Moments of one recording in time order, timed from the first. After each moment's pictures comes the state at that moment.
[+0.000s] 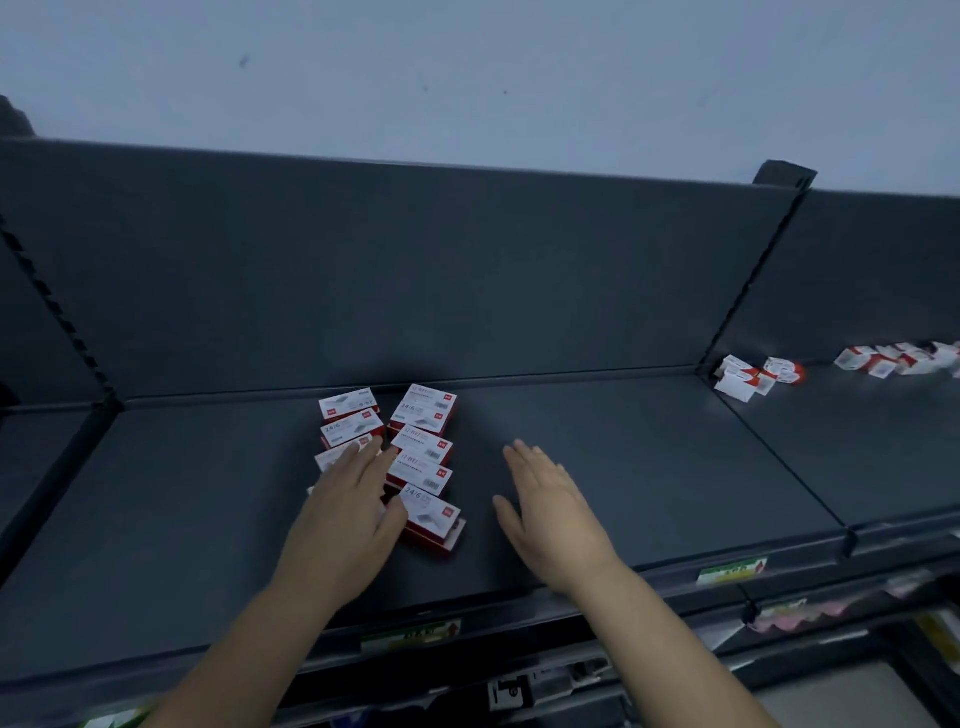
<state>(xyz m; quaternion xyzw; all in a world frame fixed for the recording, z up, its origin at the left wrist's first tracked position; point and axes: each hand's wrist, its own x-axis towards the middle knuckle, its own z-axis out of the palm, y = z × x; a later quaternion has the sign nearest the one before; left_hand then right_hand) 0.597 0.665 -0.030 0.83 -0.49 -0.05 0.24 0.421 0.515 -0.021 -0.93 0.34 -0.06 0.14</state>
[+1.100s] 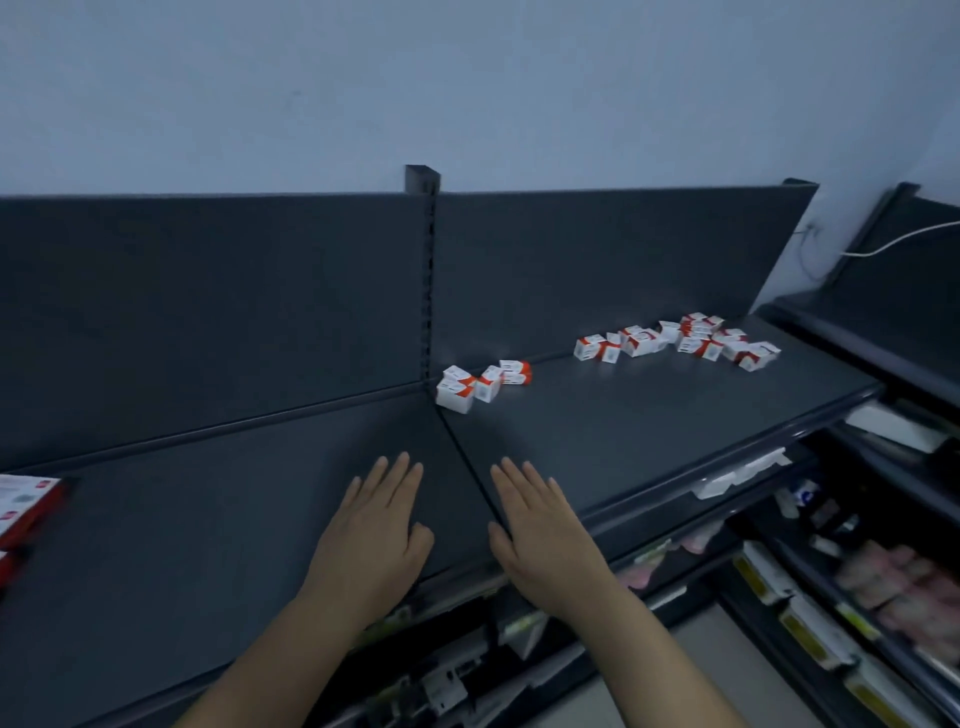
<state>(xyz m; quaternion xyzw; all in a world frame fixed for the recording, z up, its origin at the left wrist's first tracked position) 0.282 0.381 -0.001 0.76 -0.63 -0.07 0.14 0.096 0.295 0.003 -0.91 0.41 -0.04 0.11</state>
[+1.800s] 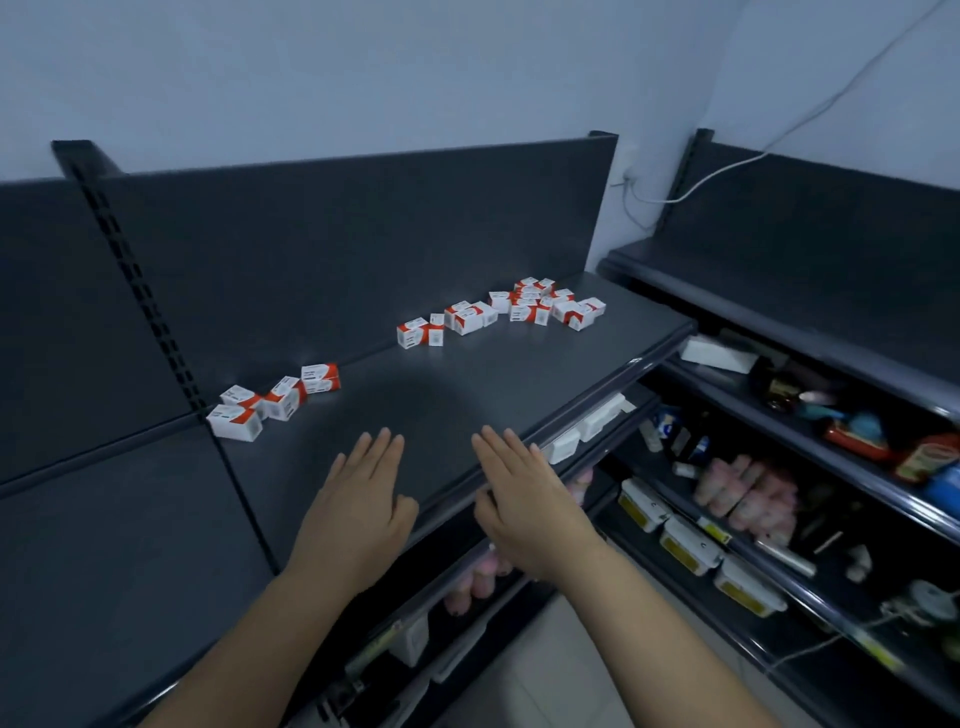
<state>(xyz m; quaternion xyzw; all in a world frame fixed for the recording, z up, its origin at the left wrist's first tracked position) 0.108 0.237 0.007 0.69 -0.70 -0.10 0.16 -0.090 0.200 0.020 -0.86 0.50 -0.07 0.10</state>
